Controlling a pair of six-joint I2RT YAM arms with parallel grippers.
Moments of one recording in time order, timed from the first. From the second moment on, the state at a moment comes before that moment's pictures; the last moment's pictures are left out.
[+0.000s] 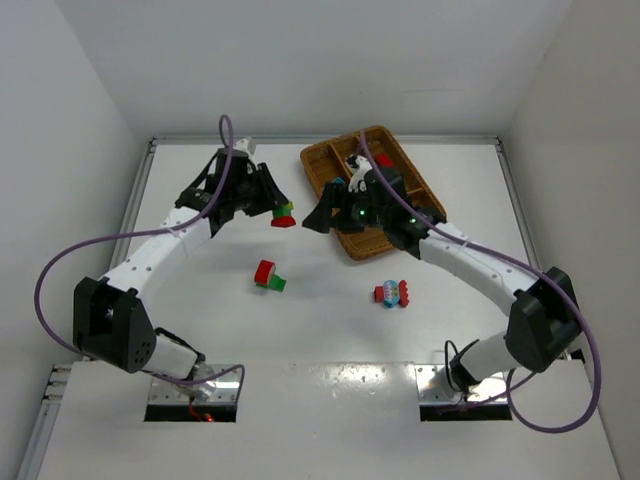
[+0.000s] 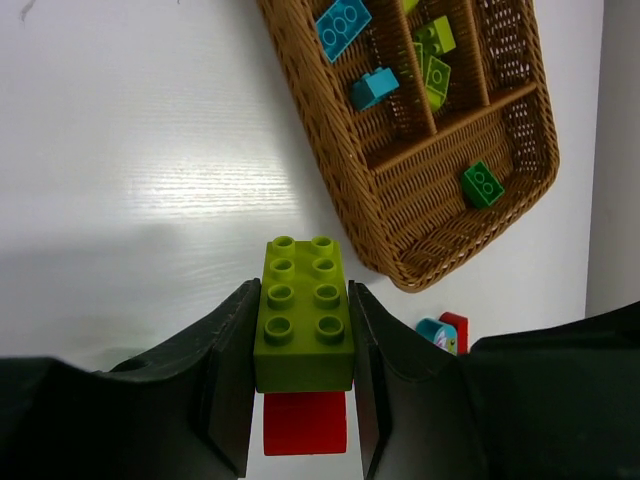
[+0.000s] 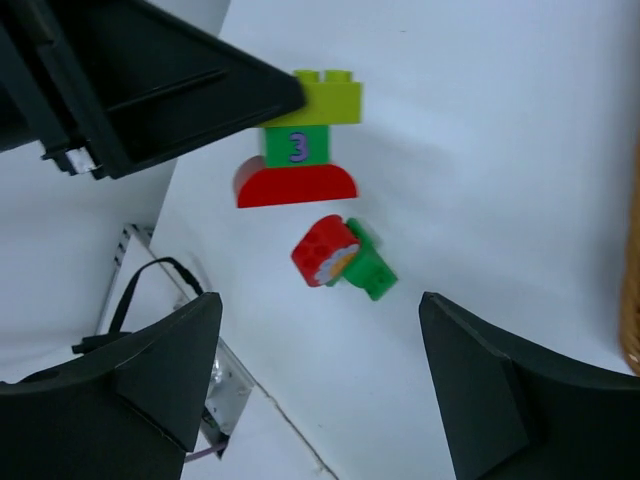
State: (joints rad) left arm -0.35 1.42 1.20 -0.40 0.12 -0.63; right arm 0.61 1.47 1.09 -0.09 -0.29 0.61
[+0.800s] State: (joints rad) left arm -0.34 1.46 1.25 -0.46 0.30 -0.58; right arm 0.65 1.68 1.21 0.06 -0.35 0.56
